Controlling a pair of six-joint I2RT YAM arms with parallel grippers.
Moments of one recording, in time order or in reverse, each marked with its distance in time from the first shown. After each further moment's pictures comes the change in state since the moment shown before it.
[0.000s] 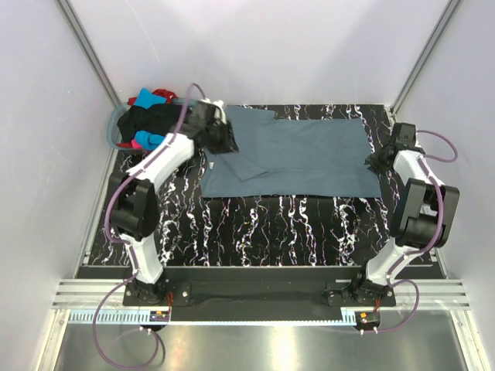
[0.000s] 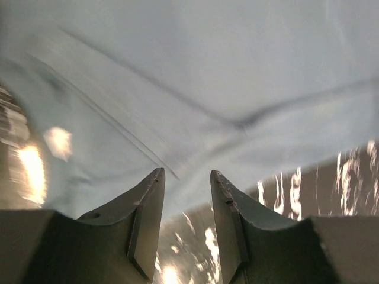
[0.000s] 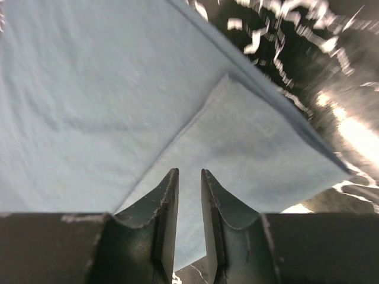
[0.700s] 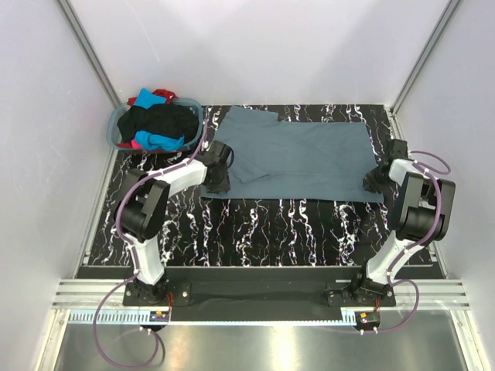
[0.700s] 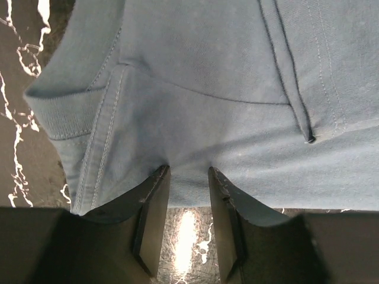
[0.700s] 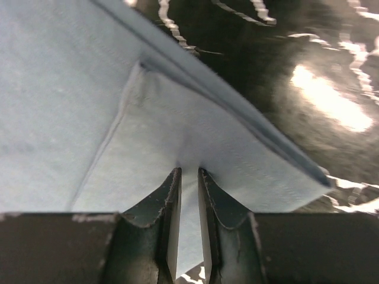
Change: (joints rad) left arm -0.118 0.011 -0.373 0.037 -0.362 -0.163; right arm -0.018 0.082 -0.127 0.012 0.067 0.026
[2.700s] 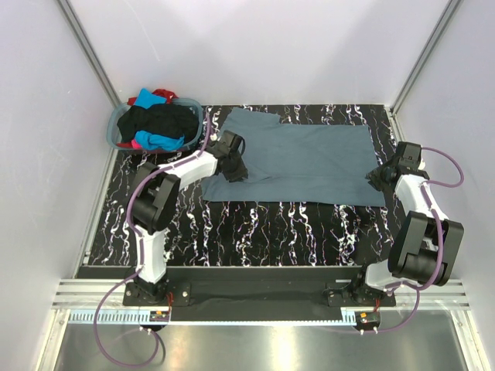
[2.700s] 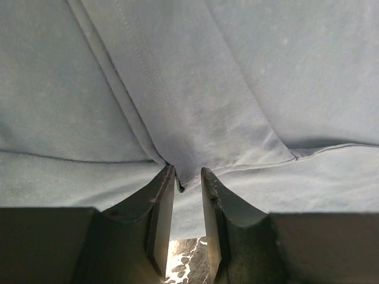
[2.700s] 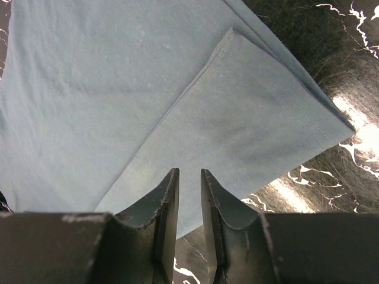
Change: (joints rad) left arm -0.043 0.113 0.175 0.086 0.145 -0.269; right arm -0.014 -0.362 -0.150 0.020 -0.117 -0.015
